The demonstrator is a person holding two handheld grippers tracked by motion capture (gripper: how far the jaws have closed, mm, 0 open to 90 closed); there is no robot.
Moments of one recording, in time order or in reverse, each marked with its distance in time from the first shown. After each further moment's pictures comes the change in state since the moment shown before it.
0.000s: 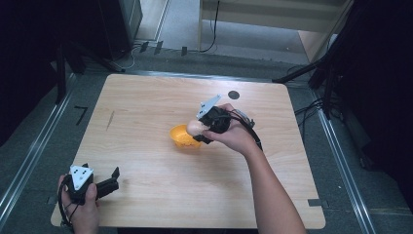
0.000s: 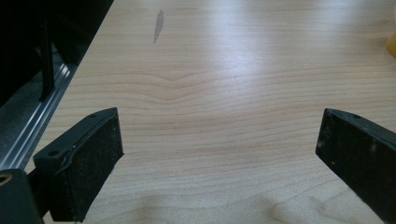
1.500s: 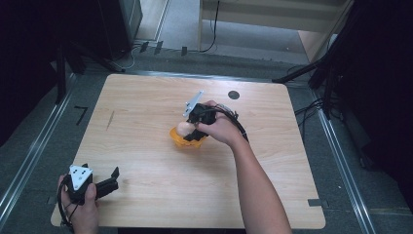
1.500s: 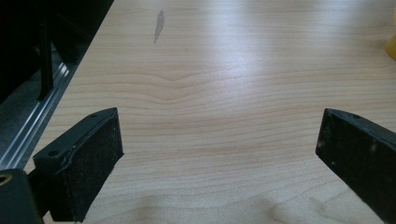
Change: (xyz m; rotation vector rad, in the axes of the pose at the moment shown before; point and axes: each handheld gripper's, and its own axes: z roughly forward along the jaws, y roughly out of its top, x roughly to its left) left arm 0.001 0.000 0.000 0.002 -0.003 -0.007; right arm -0.020 0.023 0.043 0.063 0.147 -0.095
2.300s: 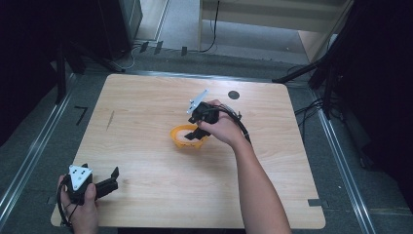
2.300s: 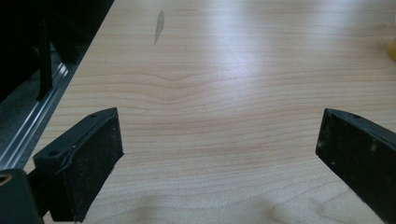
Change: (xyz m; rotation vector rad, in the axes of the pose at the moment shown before) left arm 0.000 0.000 0.000 -0.007 -0.004 -0.006; right arm -0.001 -0.008 -0.007 -0.049 -0.012 0.070
